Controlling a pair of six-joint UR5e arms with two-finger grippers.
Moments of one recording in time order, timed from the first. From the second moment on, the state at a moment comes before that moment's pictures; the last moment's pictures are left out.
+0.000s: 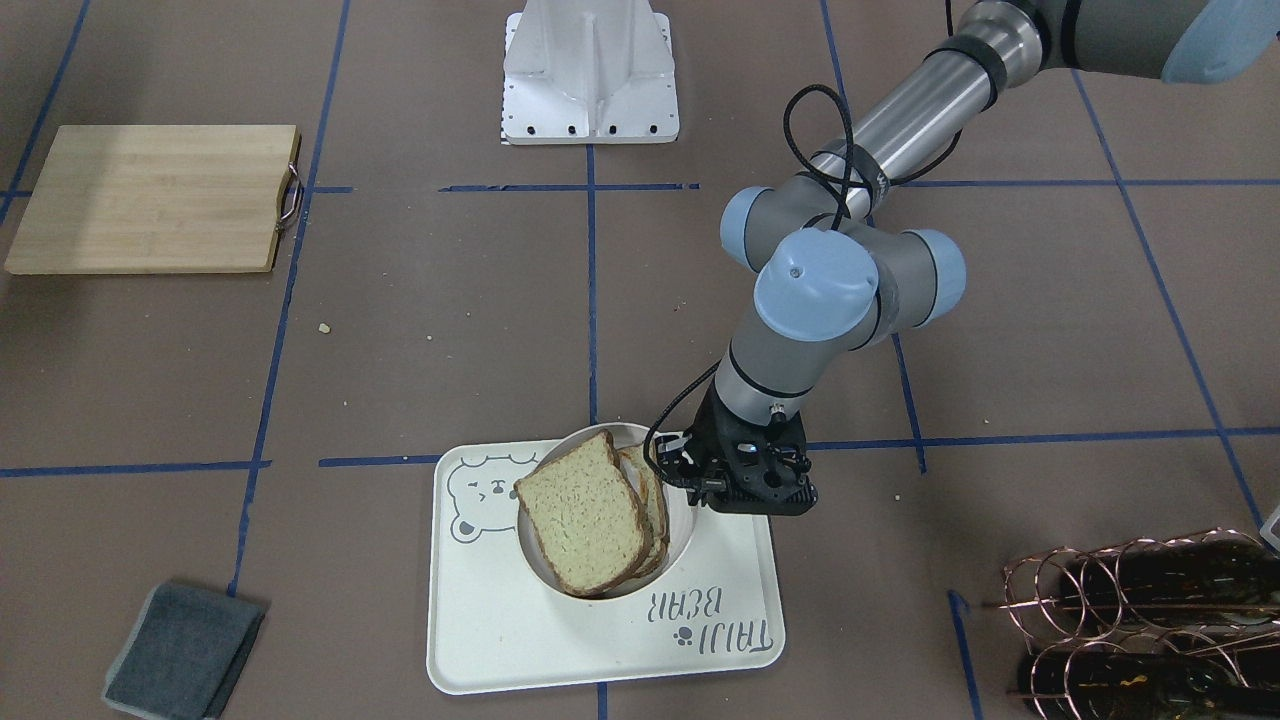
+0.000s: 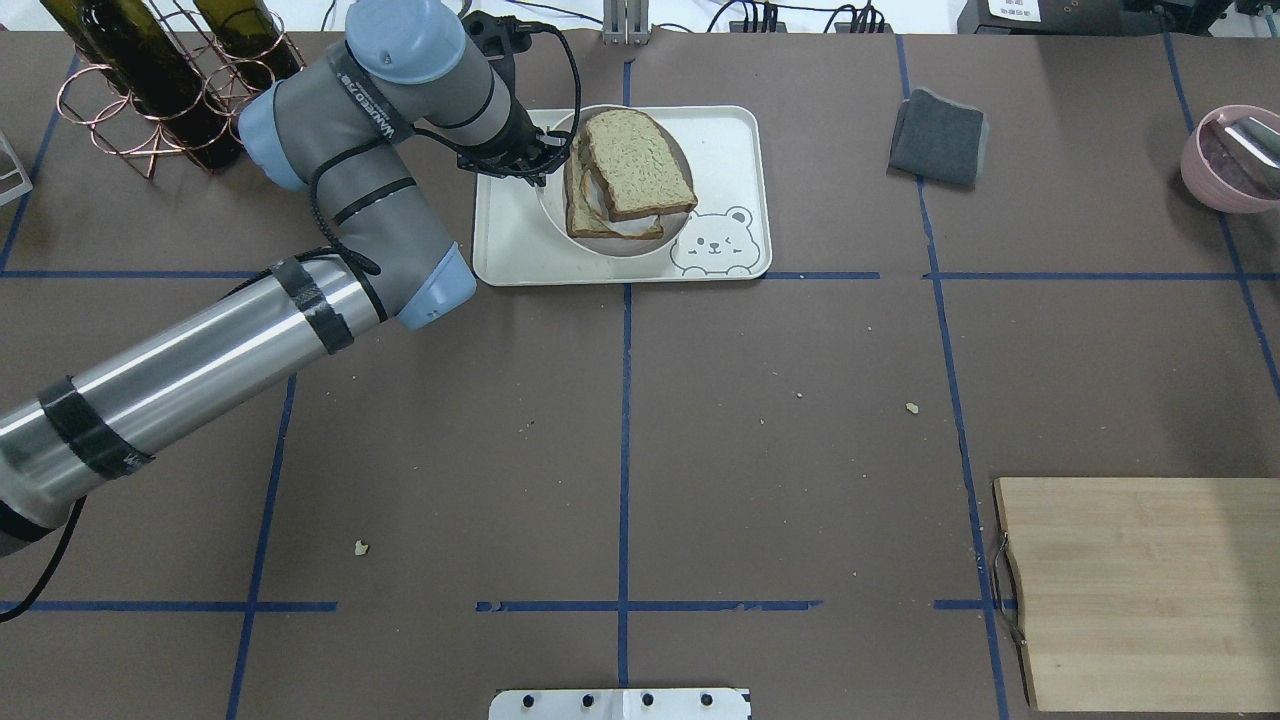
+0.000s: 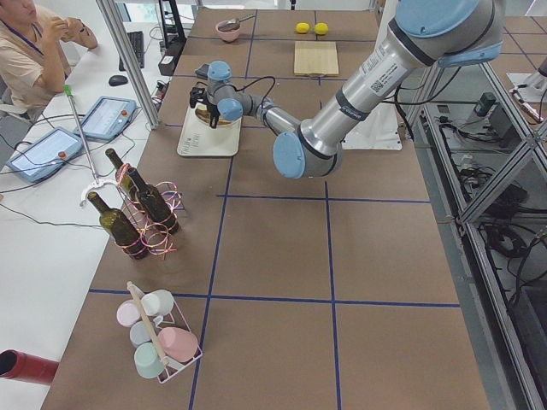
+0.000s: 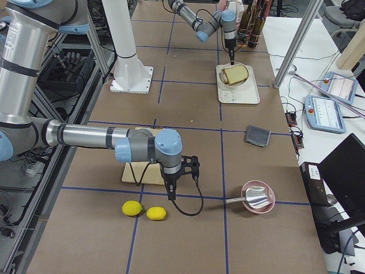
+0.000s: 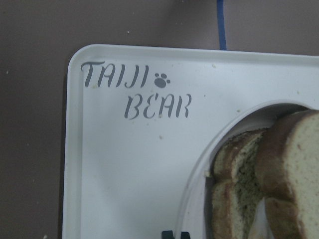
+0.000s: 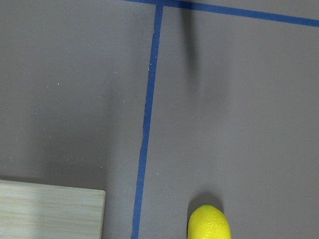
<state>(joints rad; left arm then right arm) -0.80 -2.50 -1.06 -2.13 -1.97 -1.10 1.51 -1.93 1.87 -1.45 2.27 0.00</state>
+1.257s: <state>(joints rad) -0.87 -2.17 -1.64 -1.80 -1.94 -0.71 1.52 -1.94 1.87 -1.45 2.26 0.00</state>
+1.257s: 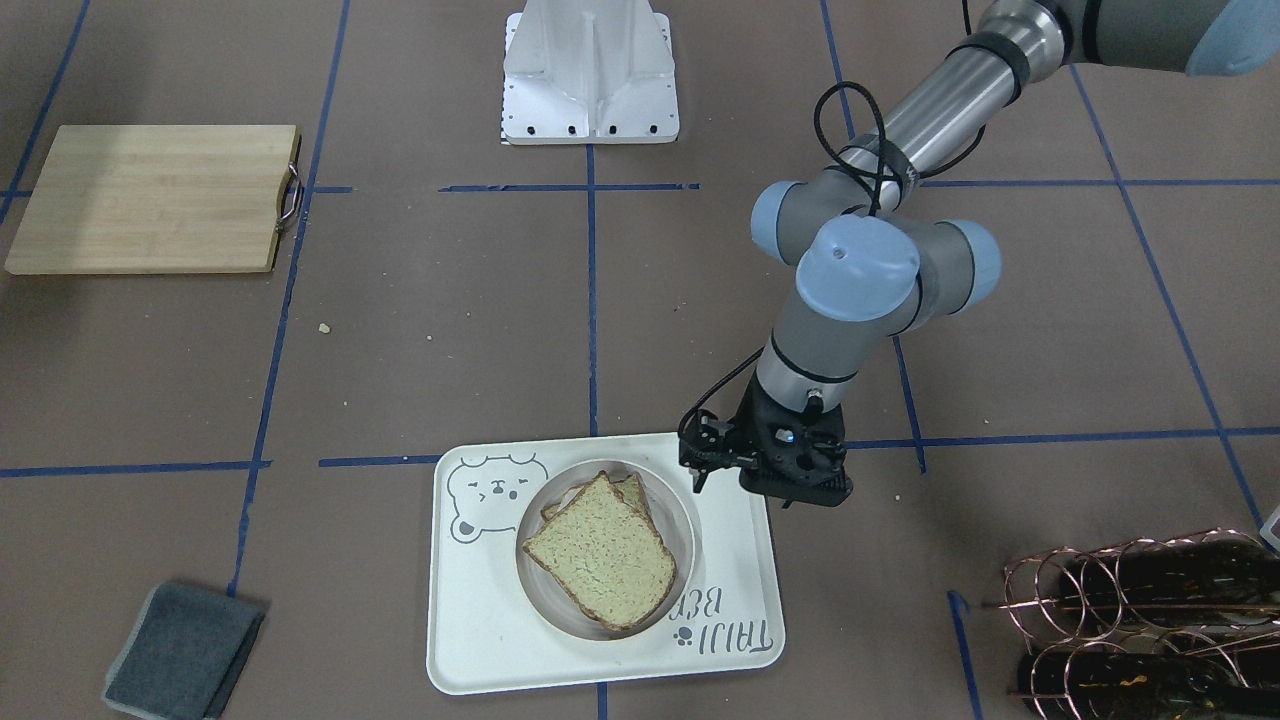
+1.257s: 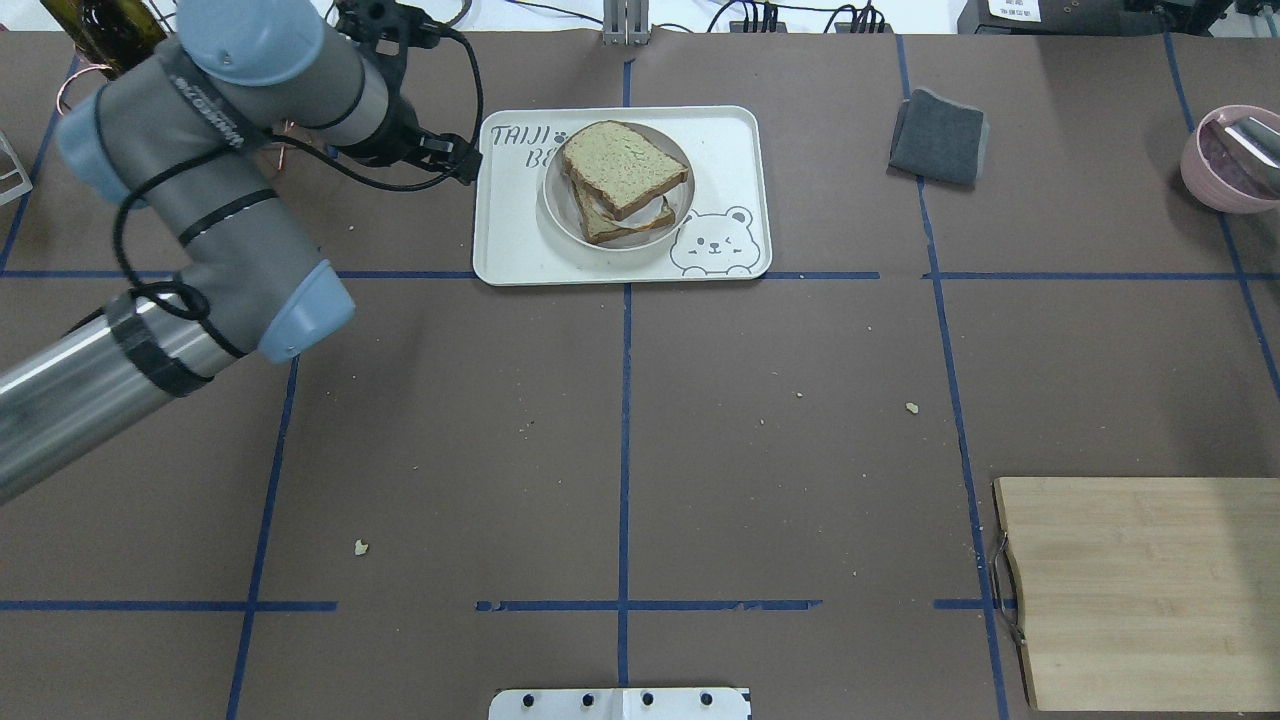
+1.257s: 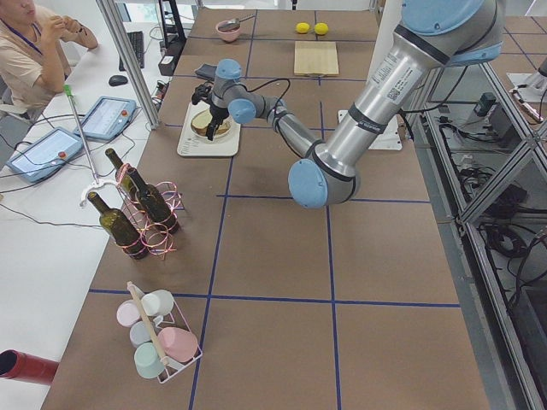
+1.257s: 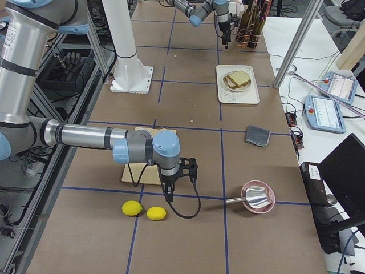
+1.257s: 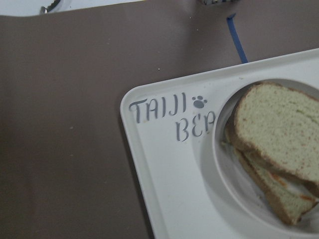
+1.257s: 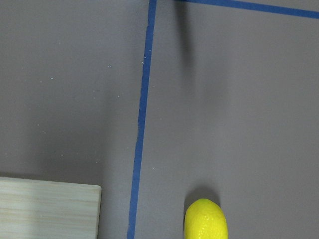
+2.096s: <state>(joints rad) -1.27 -1.59 -1.86 -1.67 -2.39 -0.30 1.56 -1.97 1.88 -1.47 2.42 0.00</state>
